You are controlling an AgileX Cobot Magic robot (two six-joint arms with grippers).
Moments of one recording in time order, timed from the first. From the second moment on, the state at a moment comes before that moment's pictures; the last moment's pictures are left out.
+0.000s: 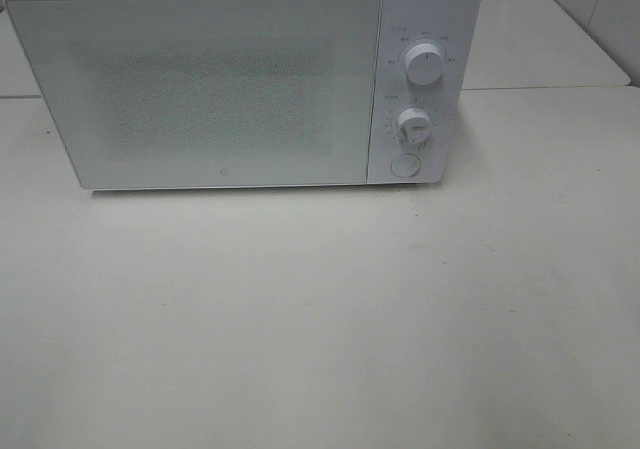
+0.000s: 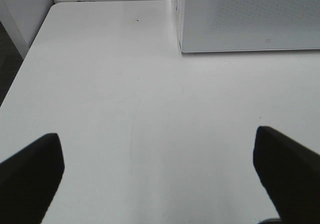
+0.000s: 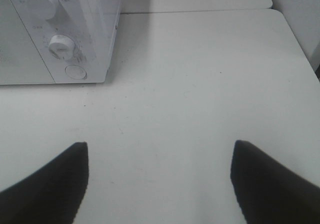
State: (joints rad) left arm 0.06 0.00 -0.50 -0.07 1.05 0.08; right arm 0.07 0.47 -0.46 -0.07 0.55 0.11
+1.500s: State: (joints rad) left arm 0.06 0.00 -0.50 -0.07 1.05 0.08; right arm 0.09 1.17 -0.31 0.01 -0.68 0.08
